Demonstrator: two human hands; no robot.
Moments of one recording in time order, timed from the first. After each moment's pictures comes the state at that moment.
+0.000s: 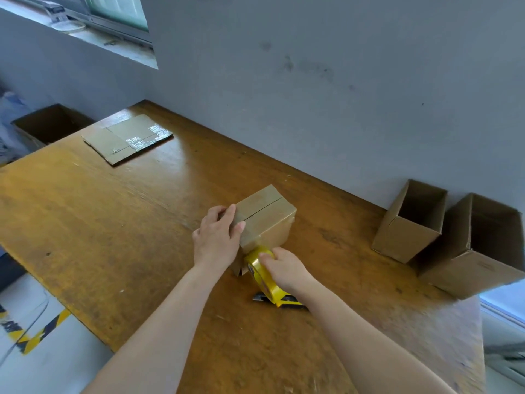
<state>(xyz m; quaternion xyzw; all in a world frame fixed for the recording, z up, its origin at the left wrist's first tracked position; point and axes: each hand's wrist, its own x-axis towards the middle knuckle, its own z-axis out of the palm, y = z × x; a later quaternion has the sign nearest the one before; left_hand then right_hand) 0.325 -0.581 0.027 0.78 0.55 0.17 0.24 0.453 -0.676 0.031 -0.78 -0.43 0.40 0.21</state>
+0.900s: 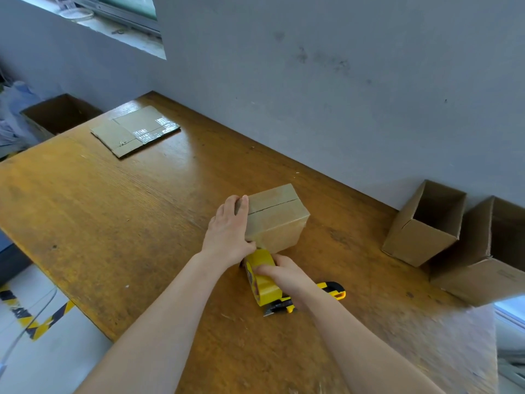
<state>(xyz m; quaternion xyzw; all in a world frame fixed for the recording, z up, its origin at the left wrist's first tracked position) 0.331 -0.568 0.030 0.87 0.47 0.06 0.15 0.447 -0.675 0.025 -0.68 -0.29 0.60 0.30</state>
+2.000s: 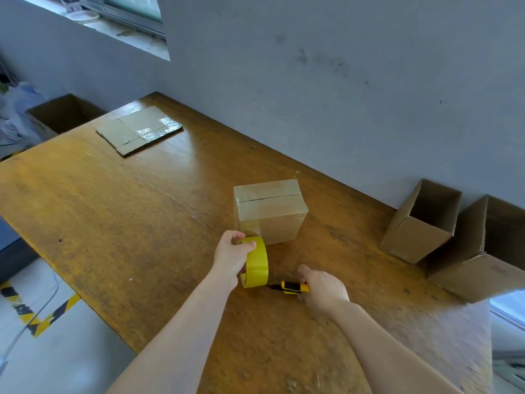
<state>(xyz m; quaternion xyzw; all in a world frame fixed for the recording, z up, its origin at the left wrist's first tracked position) 0.335 -0.604 -0.003 0.40 0.62 0.24 0.63 0.500 -0.725 -0.019 -0.79 -0.57 0.22 -0.04</state>
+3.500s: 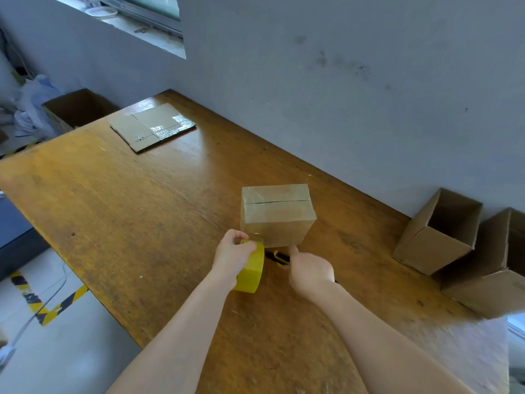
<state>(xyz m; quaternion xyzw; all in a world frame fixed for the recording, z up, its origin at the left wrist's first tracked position) 0.315 -0.592 -0.005 0.44 0.62 0.23 0.61 0.460 -0.668 0.010 -0.79 -0.58 0.17 -0.10</state>
